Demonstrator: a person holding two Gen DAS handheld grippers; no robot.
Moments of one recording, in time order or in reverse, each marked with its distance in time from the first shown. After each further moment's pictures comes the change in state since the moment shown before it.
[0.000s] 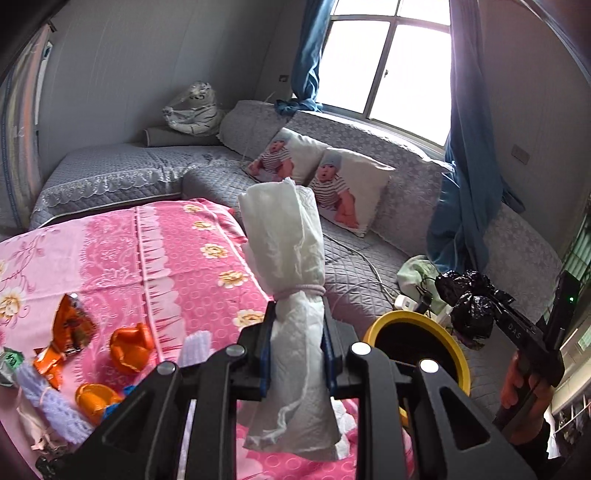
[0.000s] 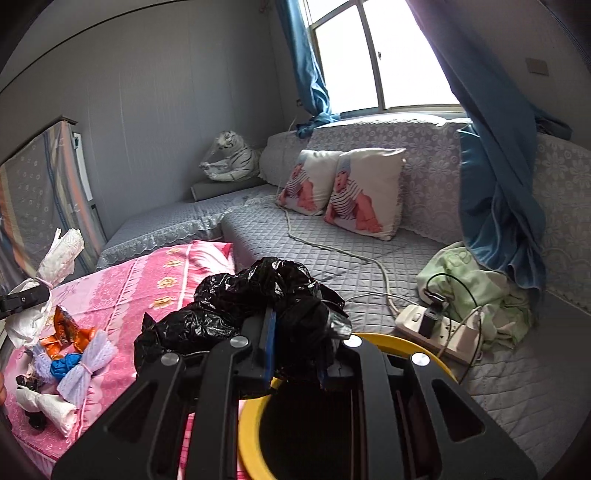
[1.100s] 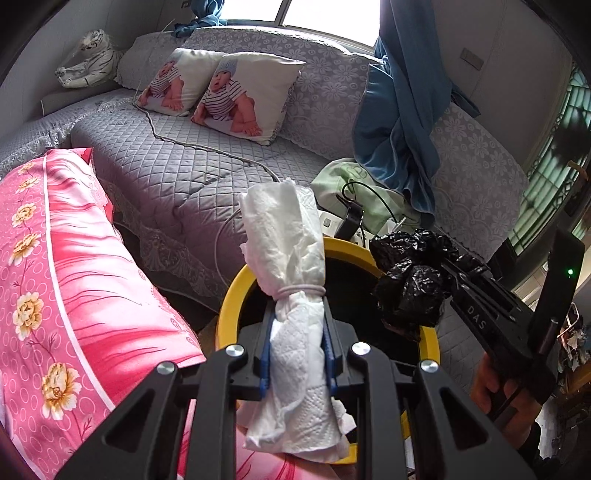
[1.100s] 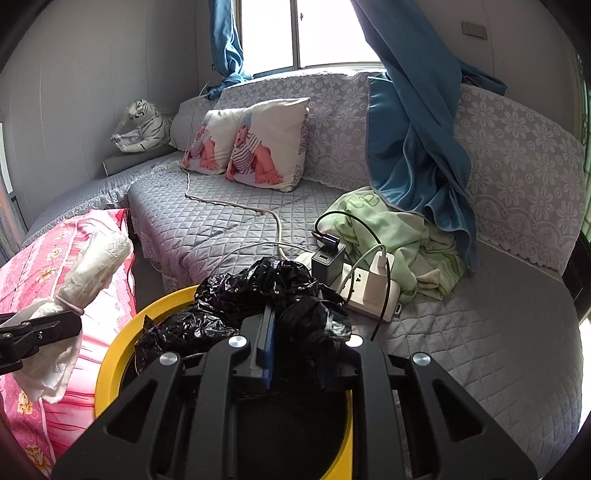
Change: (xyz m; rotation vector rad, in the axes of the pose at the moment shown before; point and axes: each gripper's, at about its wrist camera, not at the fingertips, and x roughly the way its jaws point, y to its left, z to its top) left arm 0.184 -0.155 -0.052 0.150 0.319 -0.241; right arm 0.047 -0.095 -0.059 0.074 0.148 -0.318
